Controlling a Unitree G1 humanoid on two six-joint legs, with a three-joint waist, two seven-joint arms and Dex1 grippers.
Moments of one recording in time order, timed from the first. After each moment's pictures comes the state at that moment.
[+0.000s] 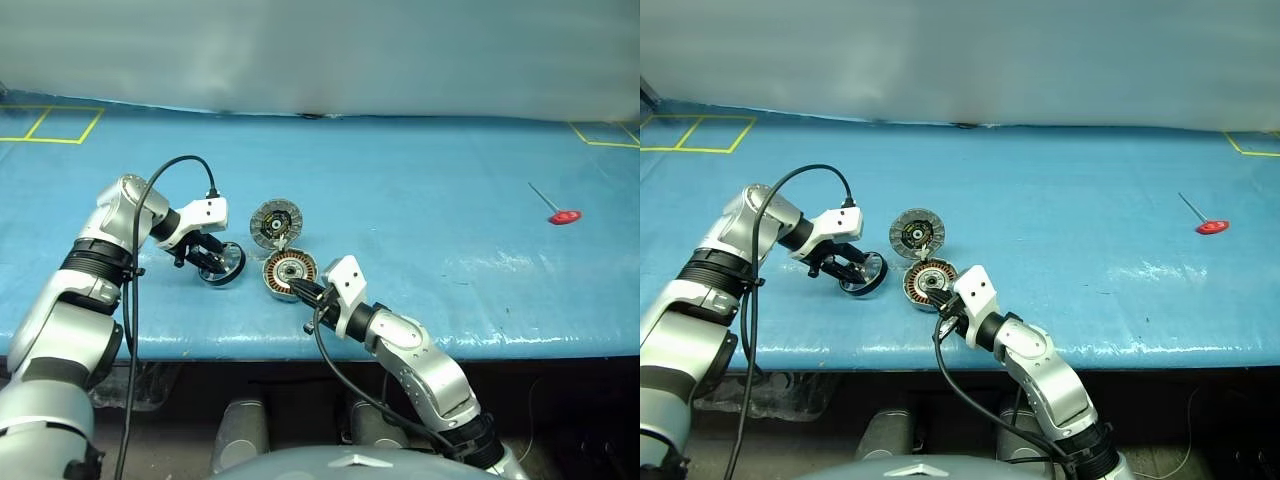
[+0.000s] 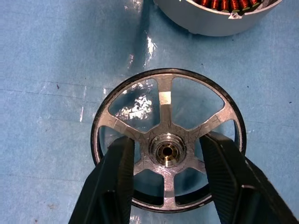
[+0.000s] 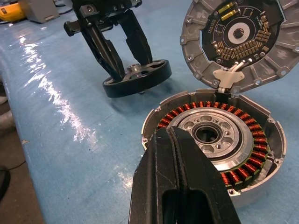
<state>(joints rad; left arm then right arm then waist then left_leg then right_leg) -0.88 0.72 -0.41 0.72 0.19 0.19 -1.54 -0.04 -0.15 0.39 -0.31 0.21 0.45 0.46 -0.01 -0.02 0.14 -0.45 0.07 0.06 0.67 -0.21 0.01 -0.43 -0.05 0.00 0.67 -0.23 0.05</state>
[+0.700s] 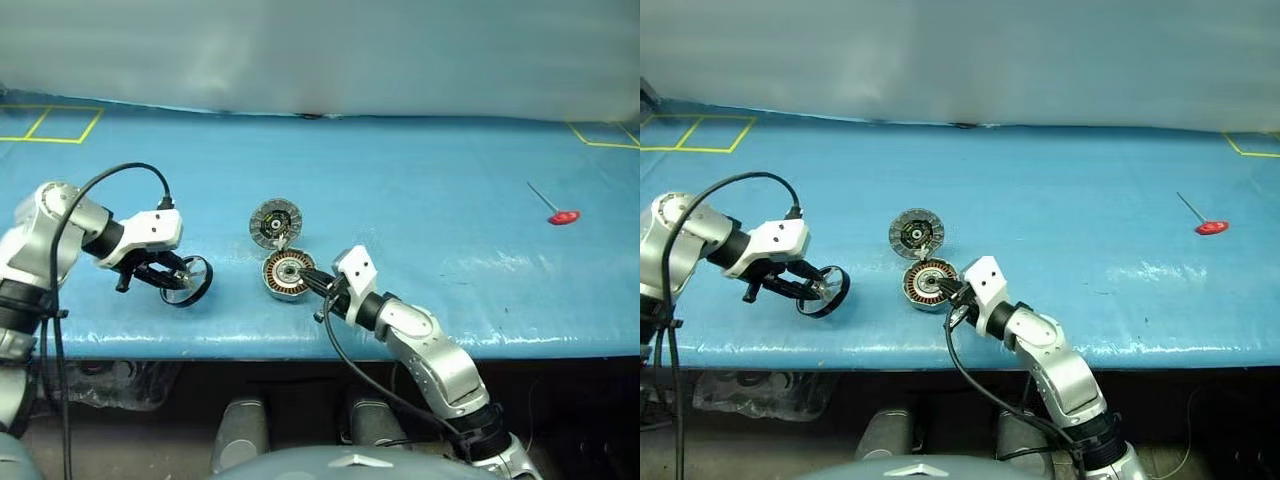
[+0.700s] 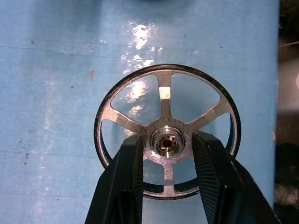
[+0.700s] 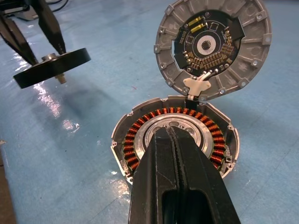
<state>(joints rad) -0.51 1.06 -0.21 0.11 -0.03 0.32 -1.60 -0.09 -0.19 0.31 -0.29 0.22 0.46 0.48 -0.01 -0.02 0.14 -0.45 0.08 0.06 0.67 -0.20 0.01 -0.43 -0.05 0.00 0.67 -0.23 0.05</state>
